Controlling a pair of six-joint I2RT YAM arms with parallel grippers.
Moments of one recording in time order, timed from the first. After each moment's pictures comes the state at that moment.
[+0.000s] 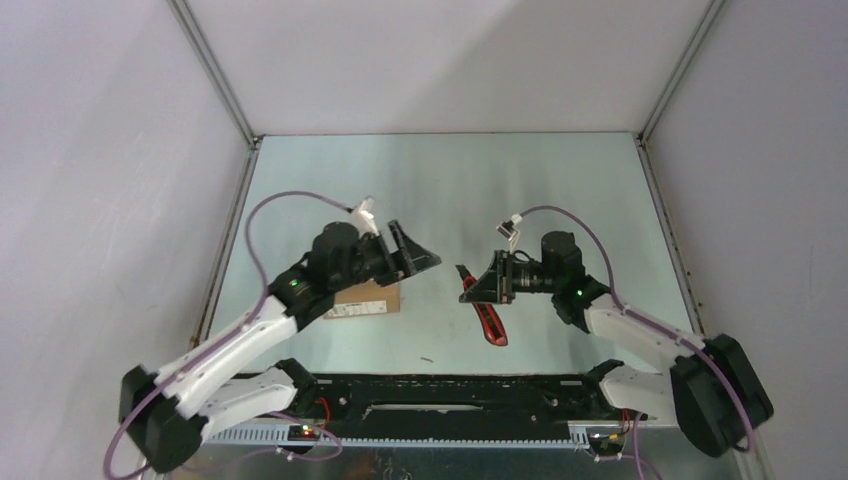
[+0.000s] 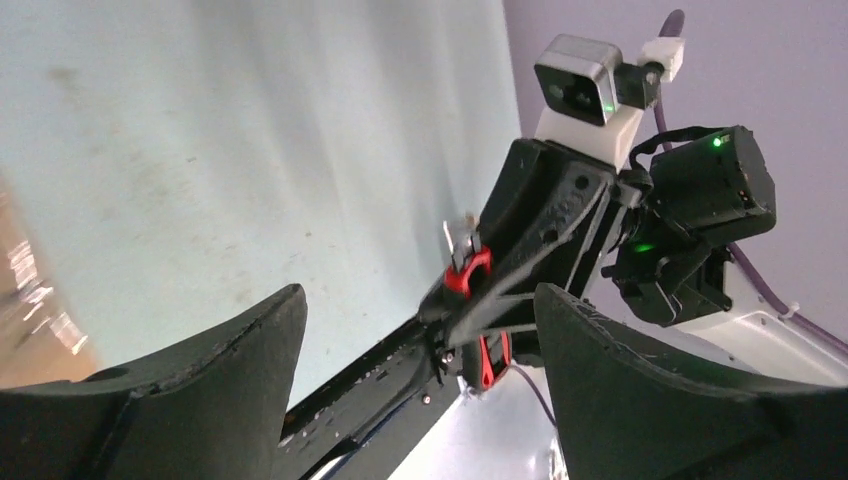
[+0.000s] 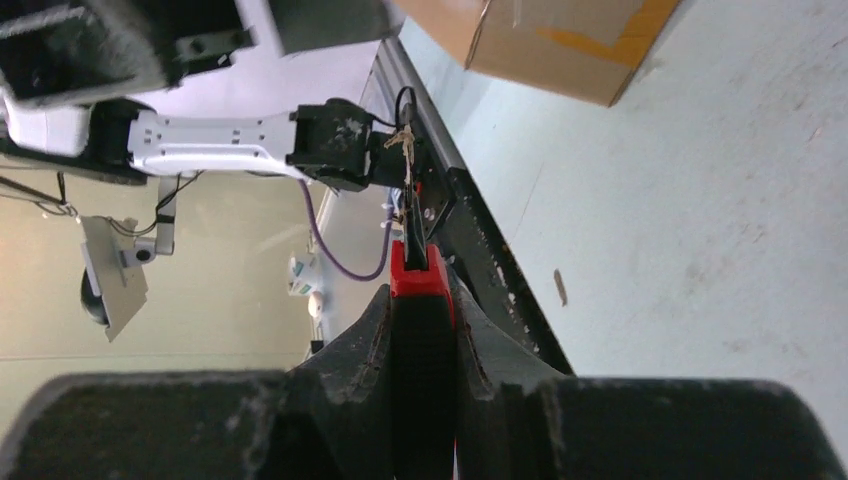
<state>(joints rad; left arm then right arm) -0.69 1.02 0.75 -0.12 0.26 -0.96 0.51 1.09 0.44 0.33 -0.90 0.87</state>
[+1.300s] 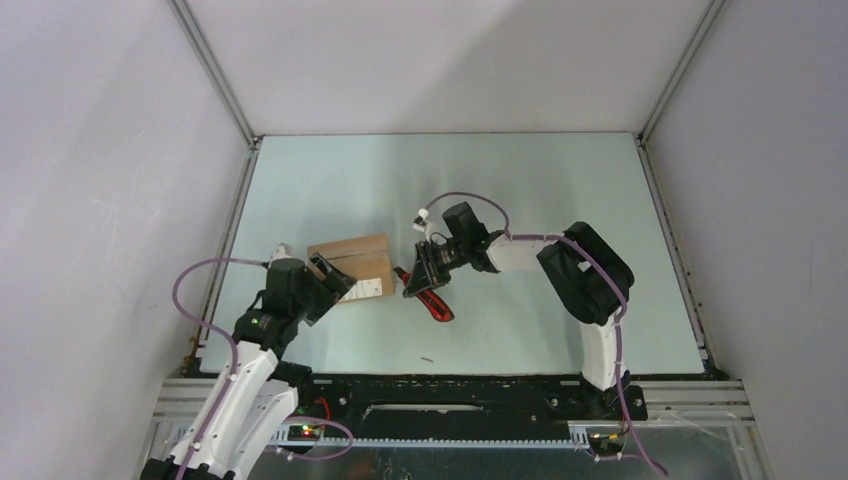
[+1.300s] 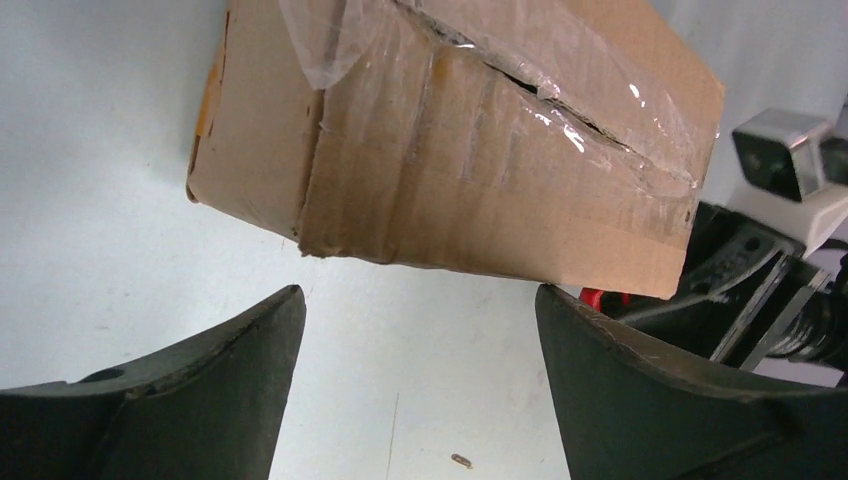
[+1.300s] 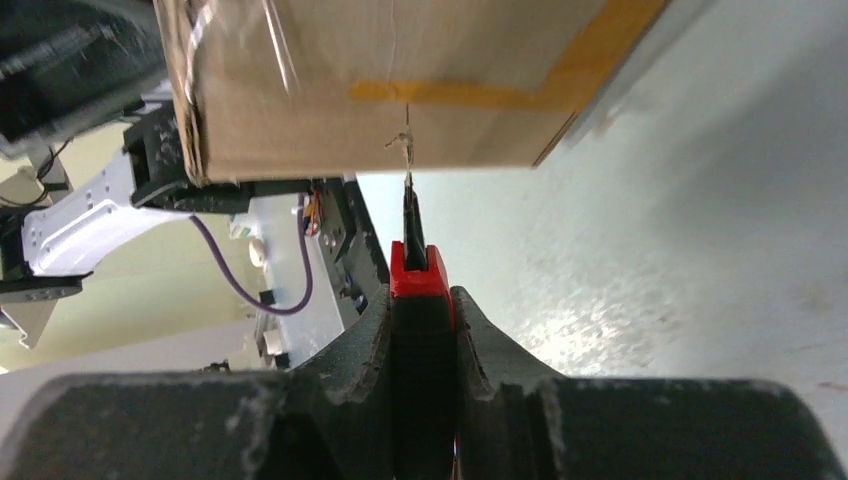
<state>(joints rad) -0.20 0.63 0.45 -0.57 0.01 -0.91 0.69 2.00 1.14 0.12 -0.92 0.62</state>
